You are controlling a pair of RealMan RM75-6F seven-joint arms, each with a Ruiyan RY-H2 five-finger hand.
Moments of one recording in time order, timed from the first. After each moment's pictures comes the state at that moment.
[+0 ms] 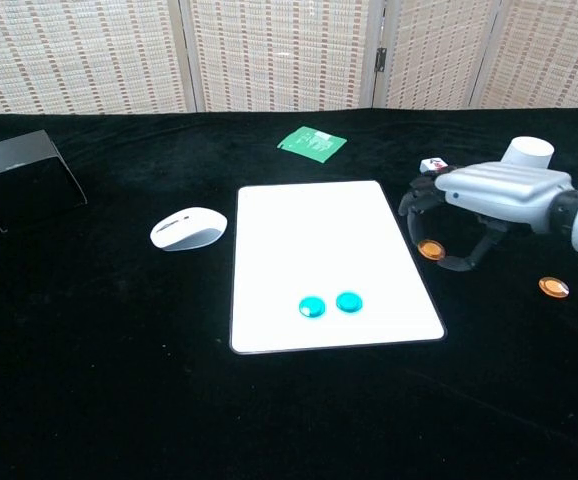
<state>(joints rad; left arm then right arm) -0.08 -1.08 -0.03 -1.70 1.45 1.45 0.13 0.70 -1.48 0.09 -1.38 -1.36 0.85 -0.17</state>
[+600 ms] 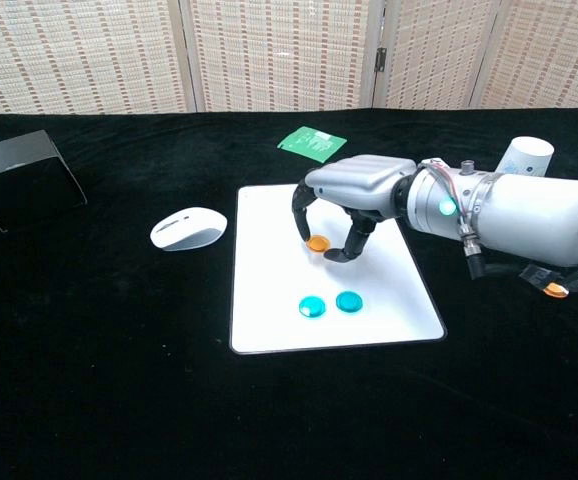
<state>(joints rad) -0.07 -1.07 -0.03 -1.69 1.44 1.47 0.10 0.95 -1.68 0.21 -1.29 -1.11 0.68 -0.42</state>
